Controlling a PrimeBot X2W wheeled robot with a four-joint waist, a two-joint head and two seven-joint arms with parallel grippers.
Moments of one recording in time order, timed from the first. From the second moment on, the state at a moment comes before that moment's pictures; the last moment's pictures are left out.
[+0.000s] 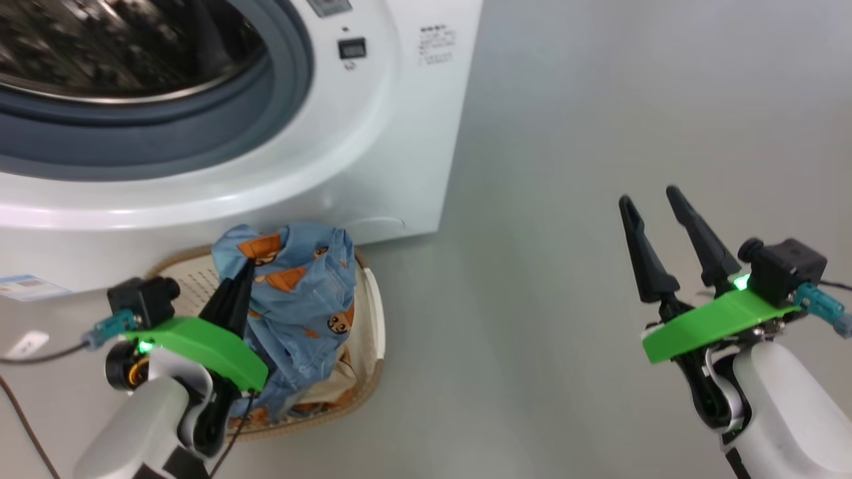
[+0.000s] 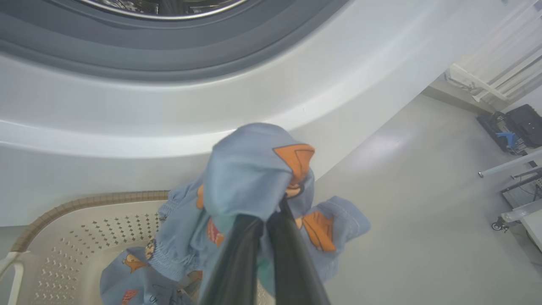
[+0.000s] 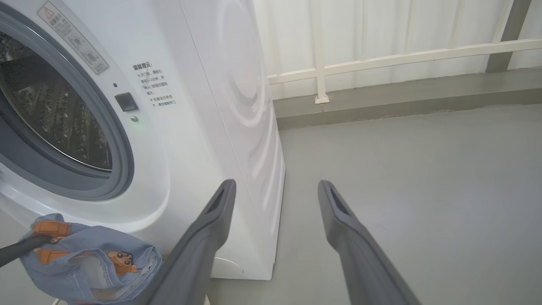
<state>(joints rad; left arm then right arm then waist) -0.65 0.31 -0.67 0.79 -0.99 -0.13 -0.25 -0.38 -0.22 0.25 0.32 0.51 0.13 -0.25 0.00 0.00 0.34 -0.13</state>
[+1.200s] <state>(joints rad) -0.33 0.16 -0.14 0.37 -0.53 -0.13 -0.25 -0.28 -0.29 0.27 0.34 0.56 0.13 -0.25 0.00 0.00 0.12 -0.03</state>
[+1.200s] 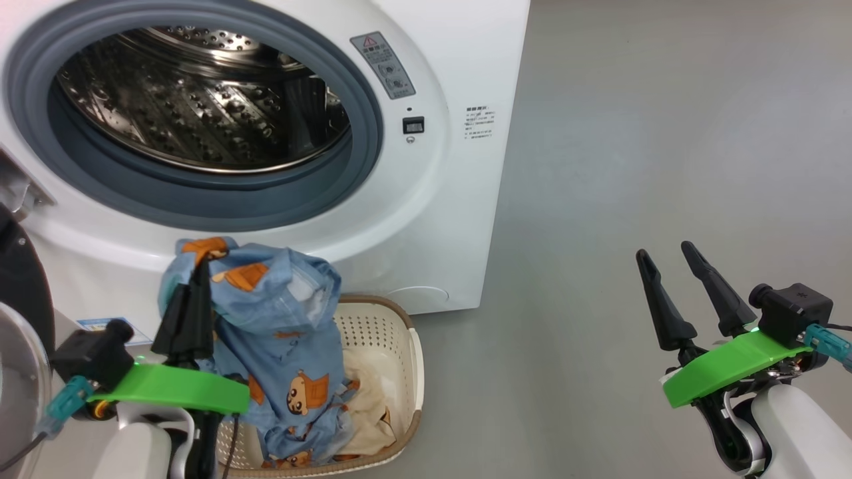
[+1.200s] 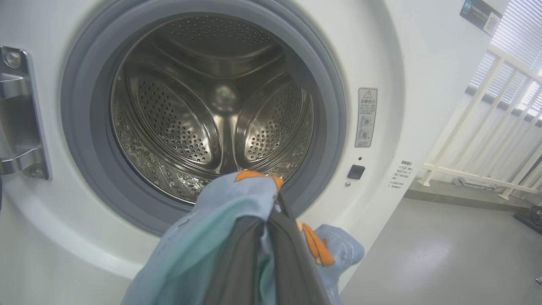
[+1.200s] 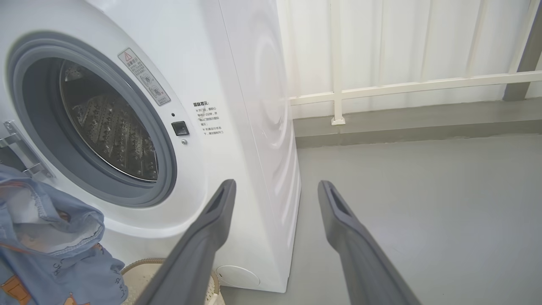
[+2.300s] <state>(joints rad) -1.12 0.22 -0.08 0.92 -0.44 -0.13 -0.26 -0.40 -0.29 0.26 0.25 0.50 0.13 -0.25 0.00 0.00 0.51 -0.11</state>
